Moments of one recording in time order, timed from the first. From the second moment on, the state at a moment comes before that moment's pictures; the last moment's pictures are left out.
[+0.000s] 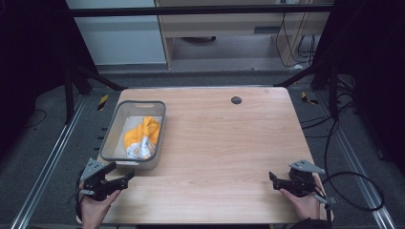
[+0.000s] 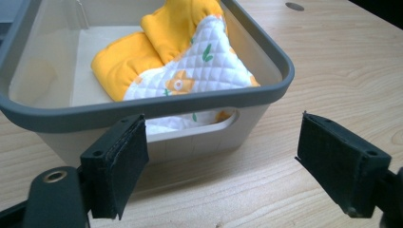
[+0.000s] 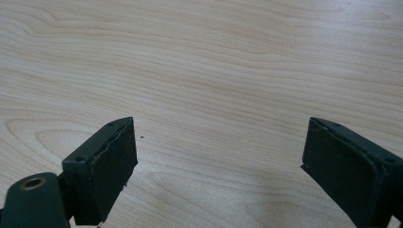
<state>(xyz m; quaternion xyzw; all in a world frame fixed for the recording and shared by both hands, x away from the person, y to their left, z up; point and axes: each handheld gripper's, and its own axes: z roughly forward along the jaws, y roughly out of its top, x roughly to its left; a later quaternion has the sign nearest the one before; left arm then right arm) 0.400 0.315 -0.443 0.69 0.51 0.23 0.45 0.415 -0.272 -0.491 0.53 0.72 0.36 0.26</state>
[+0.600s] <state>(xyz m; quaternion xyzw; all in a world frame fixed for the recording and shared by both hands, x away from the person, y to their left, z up) 0.407 0.312 -0.420 0.69 0.50 0.24 0.46 0.414 -0.270 -0.492 0.53 0.72 0.36 0.26</state>
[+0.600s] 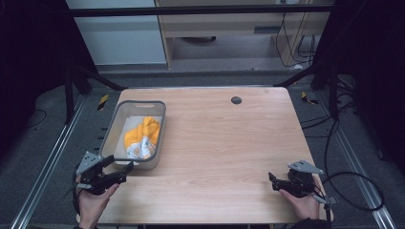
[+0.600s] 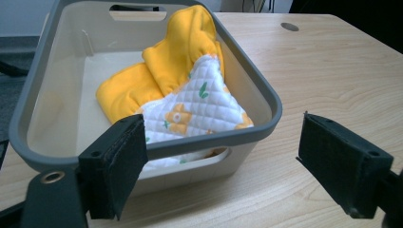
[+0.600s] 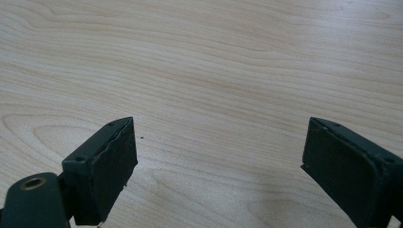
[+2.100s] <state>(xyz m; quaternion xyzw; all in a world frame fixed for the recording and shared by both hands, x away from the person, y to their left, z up) 0.476 0.281 -0.393 0.72 0.50 0.23 0.43 0.414 -0.267 -0.493 0.53 0.73 0.35 0.26</state>
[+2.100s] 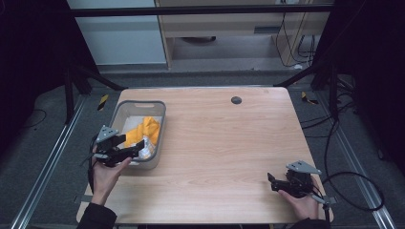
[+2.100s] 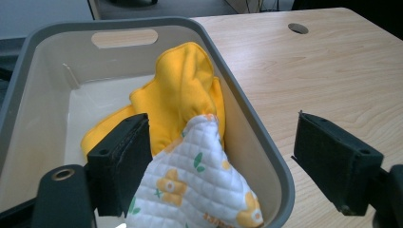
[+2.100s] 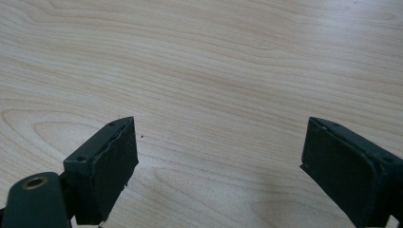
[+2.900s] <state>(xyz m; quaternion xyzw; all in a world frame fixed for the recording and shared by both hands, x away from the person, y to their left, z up) 0.510 0.274 -0.390 0.74 0.52 0.20 0.37 0.415 -0.269 -0.495 0.53 0.73 0.35 0.26</state>
